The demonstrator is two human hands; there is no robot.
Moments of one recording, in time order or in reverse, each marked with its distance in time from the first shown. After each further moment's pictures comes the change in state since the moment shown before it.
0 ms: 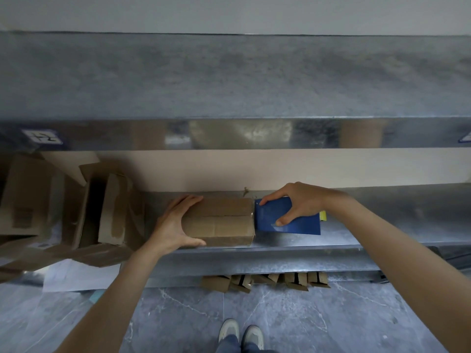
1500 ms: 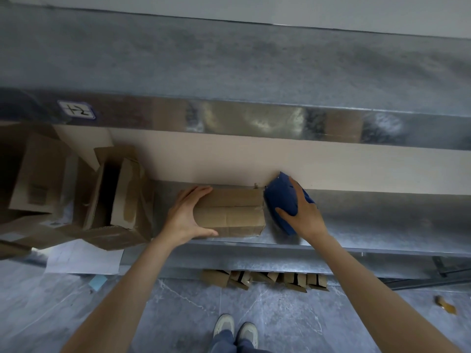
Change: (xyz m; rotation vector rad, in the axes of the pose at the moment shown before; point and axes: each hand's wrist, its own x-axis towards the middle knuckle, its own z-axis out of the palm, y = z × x) left_hand -0.005 0.000 0.012 -0.038 0.110 -0.007; right_hand 0.041 0.030 0.098 0.123 0.678 0.309
